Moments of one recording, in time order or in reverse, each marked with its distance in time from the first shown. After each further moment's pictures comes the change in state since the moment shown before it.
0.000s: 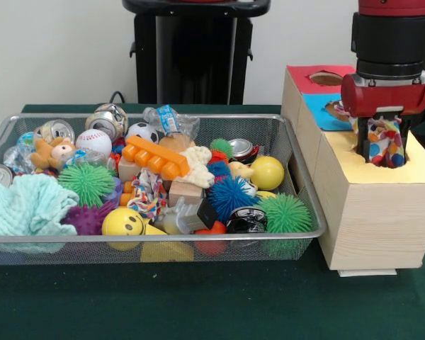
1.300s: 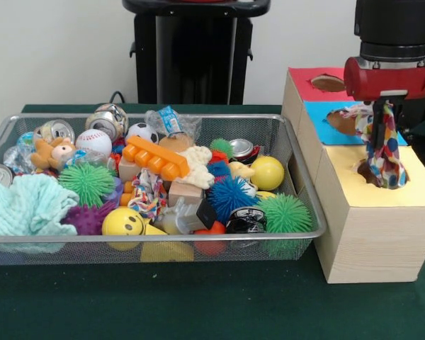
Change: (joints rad) arm 0.013 -0.040 -0.017 0.011 -0.003 0.028 0.000
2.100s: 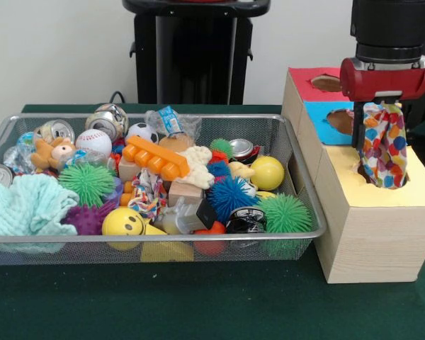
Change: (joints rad) arm -0.001 0.000 0.000 0.018 0.000 0.000 0.000
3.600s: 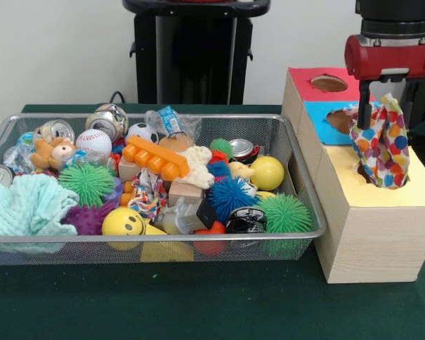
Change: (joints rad) arm 0.000 -0.063 0.000 0.023 0.007 0.036 0.000
